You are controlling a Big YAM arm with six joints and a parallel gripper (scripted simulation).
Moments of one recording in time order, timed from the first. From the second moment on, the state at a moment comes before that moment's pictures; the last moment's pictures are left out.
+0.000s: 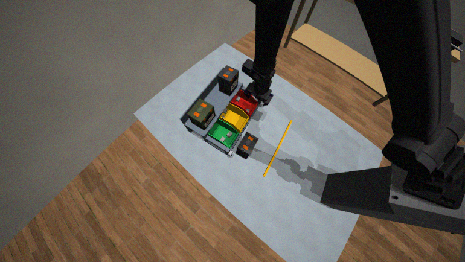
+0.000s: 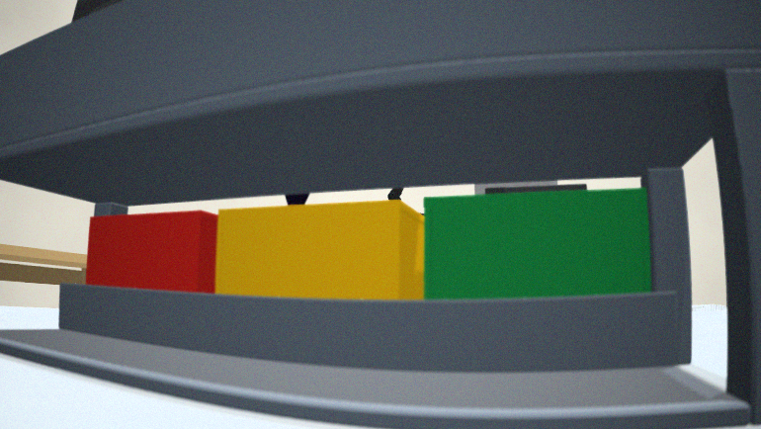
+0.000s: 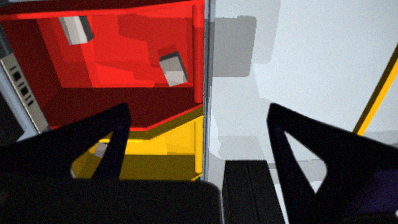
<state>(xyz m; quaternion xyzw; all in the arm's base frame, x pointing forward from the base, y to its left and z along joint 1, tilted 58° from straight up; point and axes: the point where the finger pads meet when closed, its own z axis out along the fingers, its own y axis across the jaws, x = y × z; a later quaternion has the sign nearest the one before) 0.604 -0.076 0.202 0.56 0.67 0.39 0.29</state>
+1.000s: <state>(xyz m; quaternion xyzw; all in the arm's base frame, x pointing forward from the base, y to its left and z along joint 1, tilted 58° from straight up) 0.604 -0.076 0.202 0.56 0.67 0.39 0.29</state>
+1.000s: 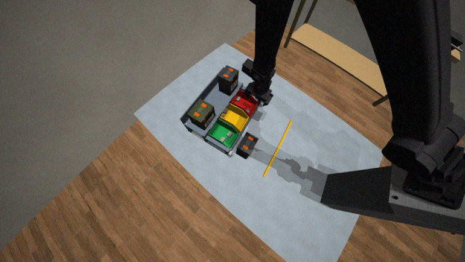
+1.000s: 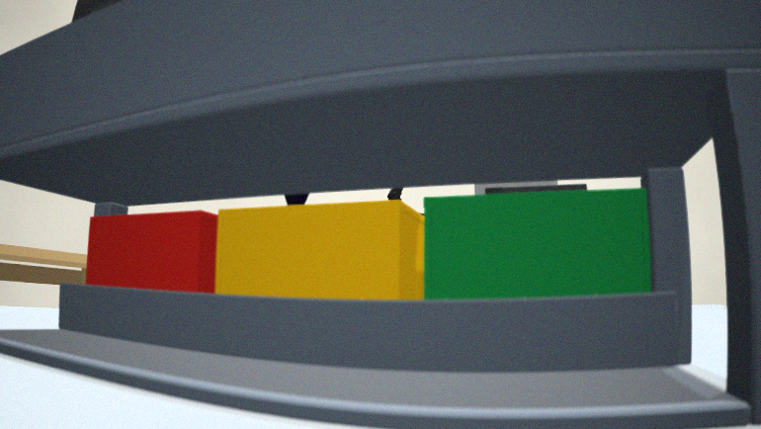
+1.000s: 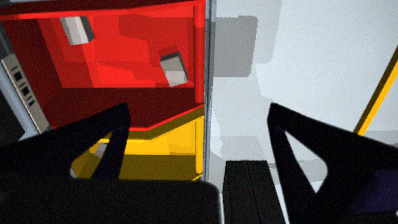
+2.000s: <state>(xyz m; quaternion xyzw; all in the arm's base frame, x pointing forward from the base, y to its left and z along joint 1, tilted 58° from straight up) 0.628 -0.069 0.185 0.56 0.67 0.39 0.29</state>
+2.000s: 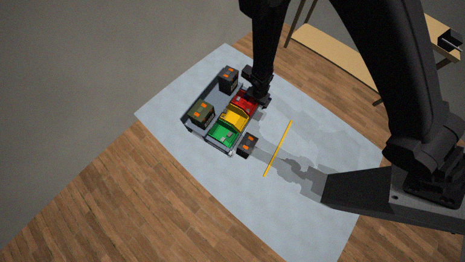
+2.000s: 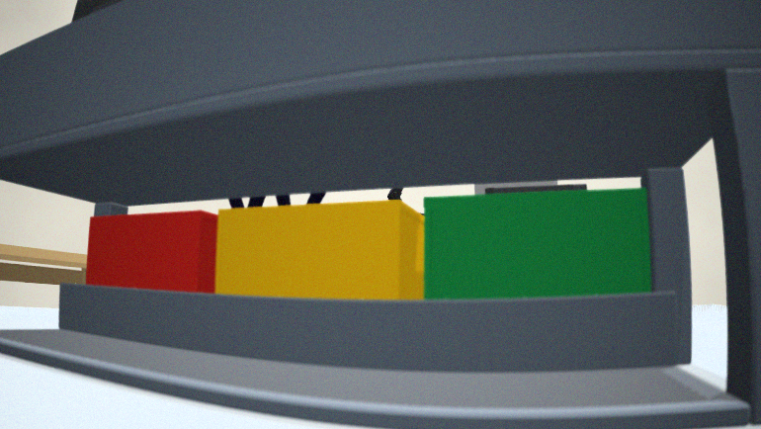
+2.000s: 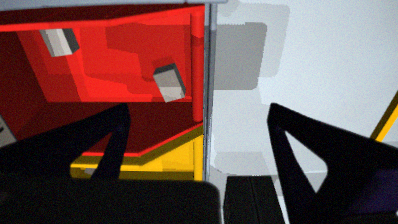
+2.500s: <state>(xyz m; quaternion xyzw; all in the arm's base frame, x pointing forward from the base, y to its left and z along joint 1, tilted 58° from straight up) 0.651 -0.064 0.172 0.56 0.67 0.39 0.28</state>
